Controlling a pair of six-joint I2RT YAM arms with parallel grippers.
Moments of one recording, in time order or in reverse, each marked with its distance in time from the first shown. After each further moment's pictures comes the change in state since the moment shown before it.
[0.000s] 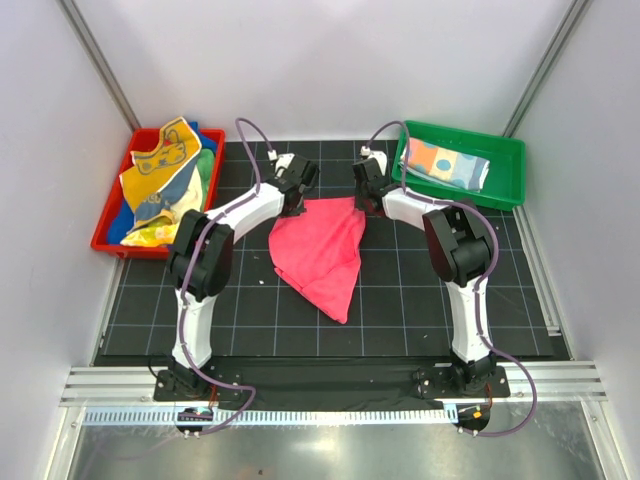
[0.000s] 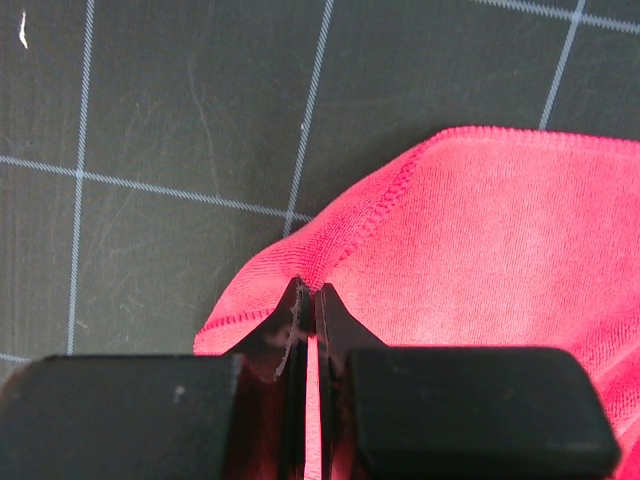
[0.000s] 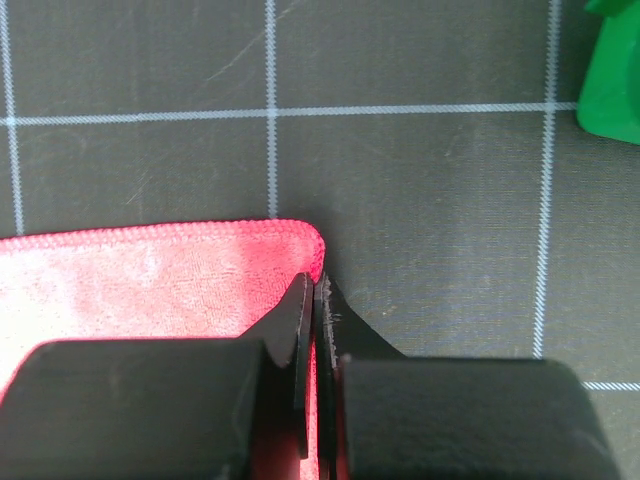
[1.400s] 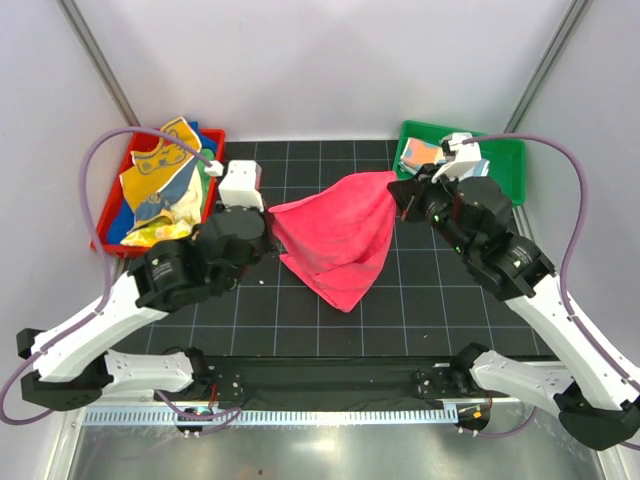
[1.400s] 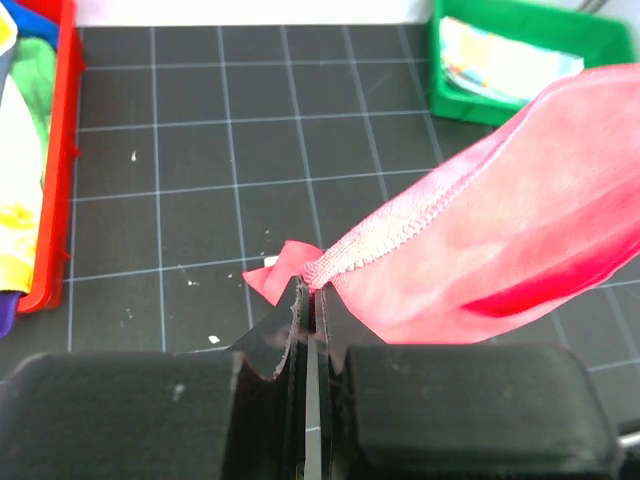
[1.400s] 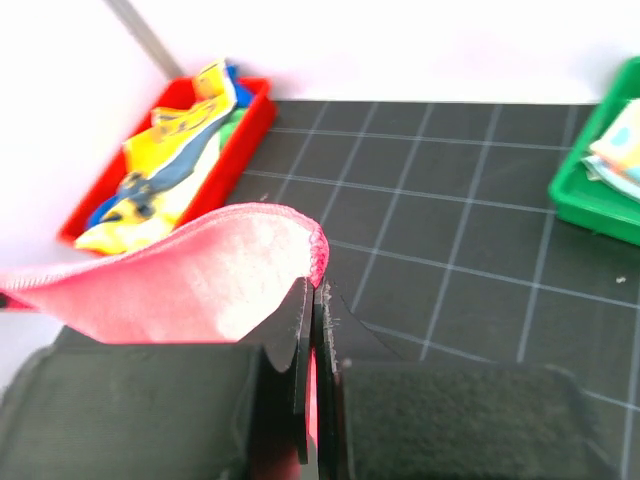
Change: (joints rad) left arm -0.573 -0.976 -0.151 -0.262 -0.368 0.052; right arm 0.214 -1.175 -0.244 -0.286 -0.058 0.010
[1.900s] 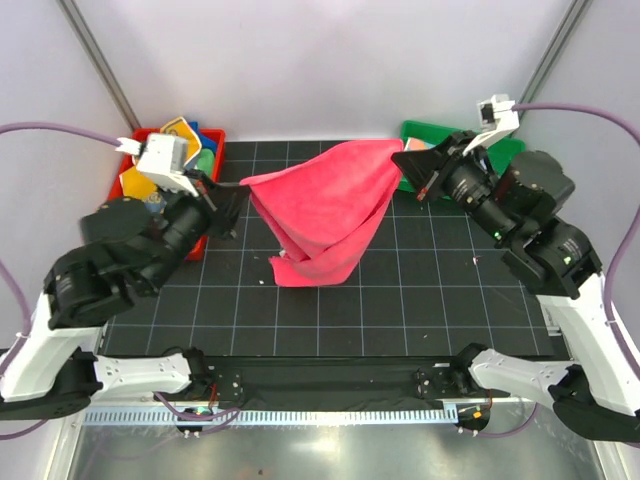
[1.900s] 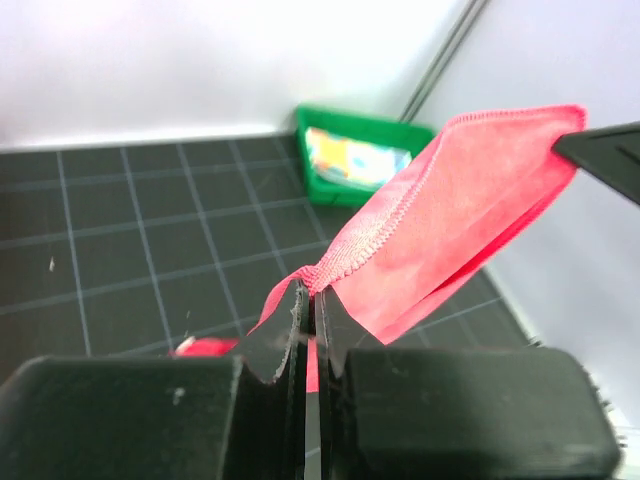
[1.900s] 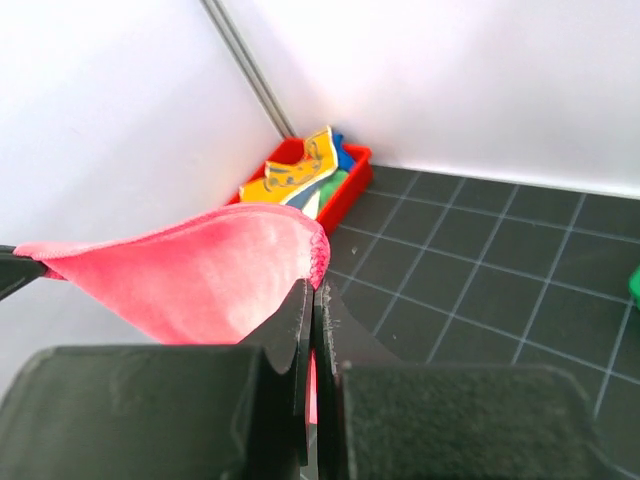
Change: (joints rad) left arm -0.019 -0.095 0.232 0.051 0.160 0.142; right arm 0.000 0.059 0.340 -0.116 -0.159 0.024
